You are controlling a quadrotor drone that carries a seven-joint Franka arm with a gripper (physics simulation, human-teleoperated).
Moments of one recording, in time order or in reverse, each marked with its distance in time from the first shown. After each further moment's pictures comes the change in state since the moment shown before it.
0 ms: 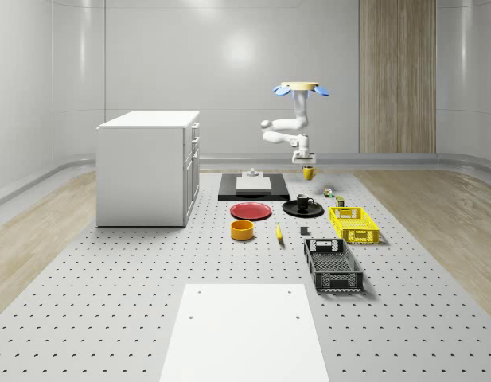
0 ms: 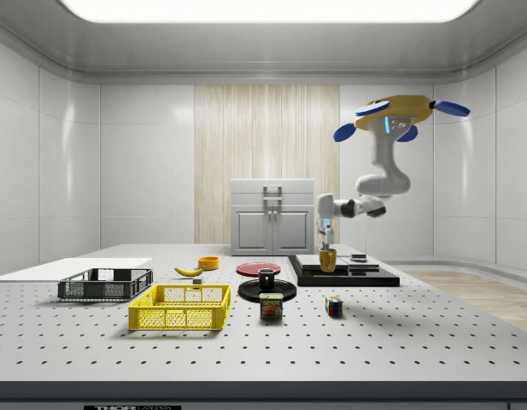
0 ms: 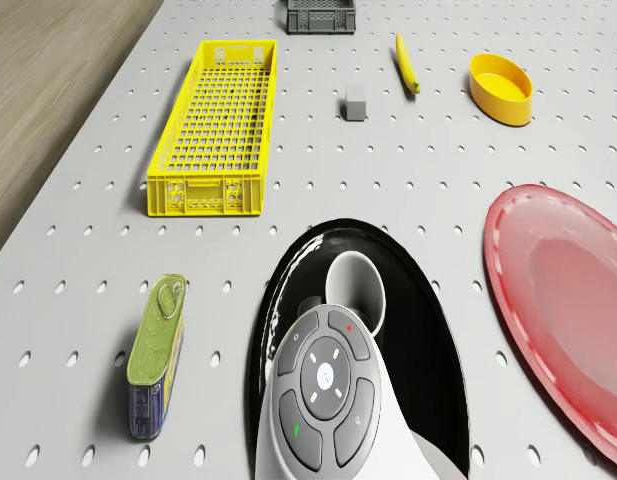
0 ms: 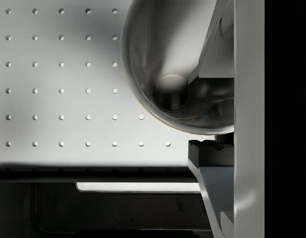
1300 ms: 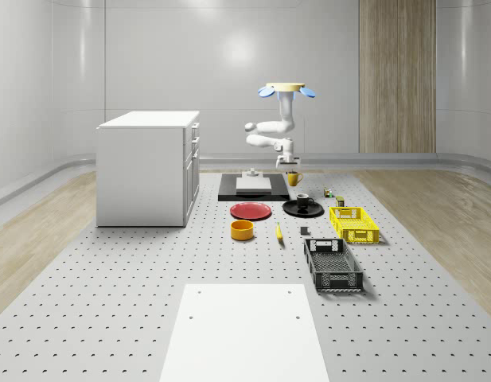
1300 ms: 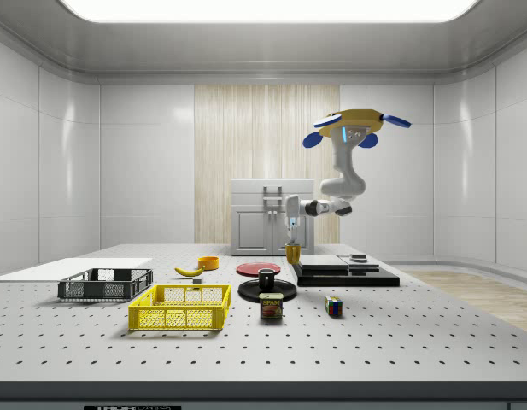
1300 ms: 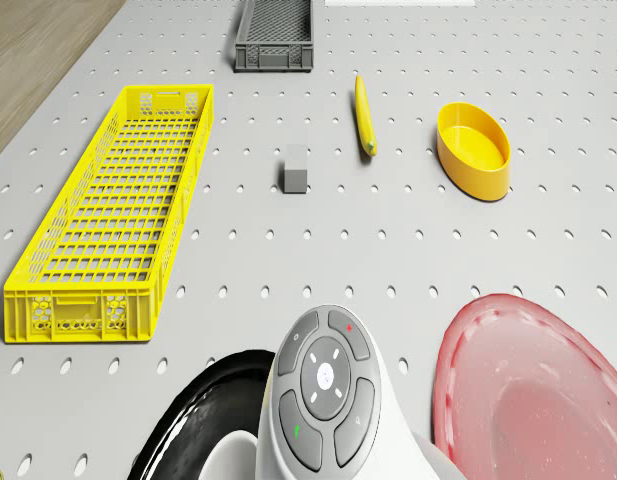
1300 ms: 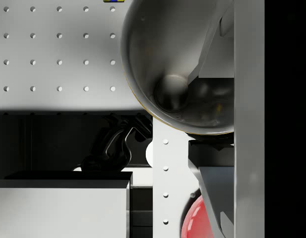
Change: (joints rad) arm -0.002 -0.003 0.001 0.000 0.001 0.003 0.001
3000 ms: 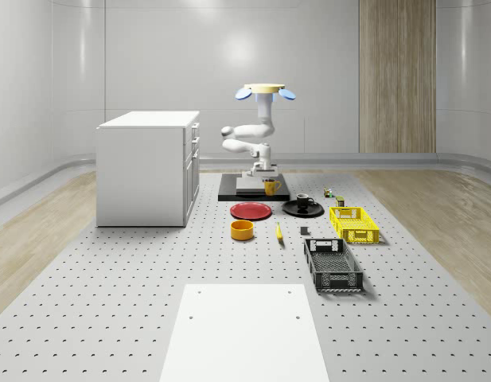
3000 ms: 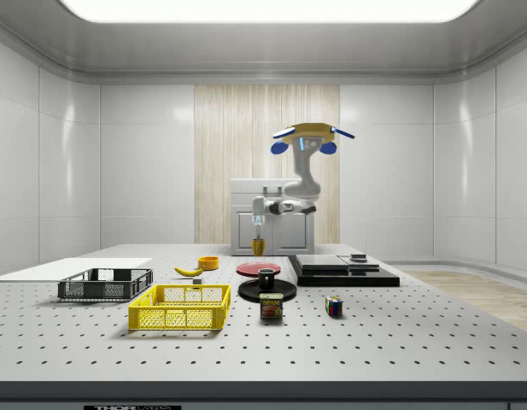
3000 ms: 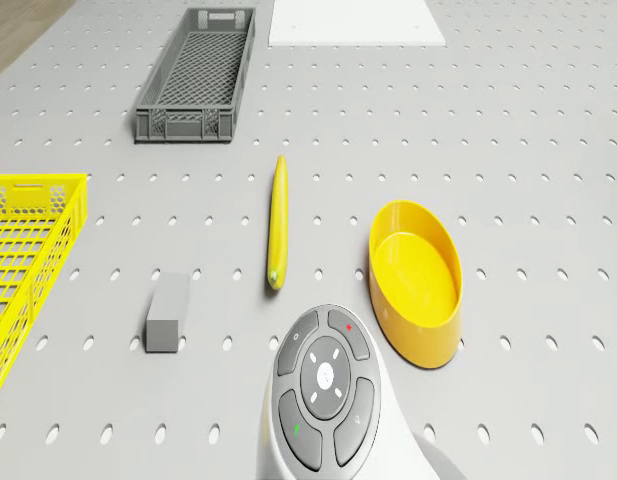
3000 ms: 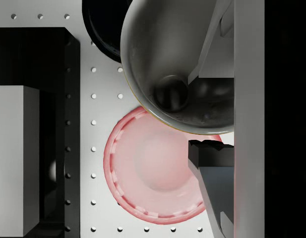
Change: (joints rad) arm -0.001 -0.002 0.001 0.000 0.001 0.002 0.001
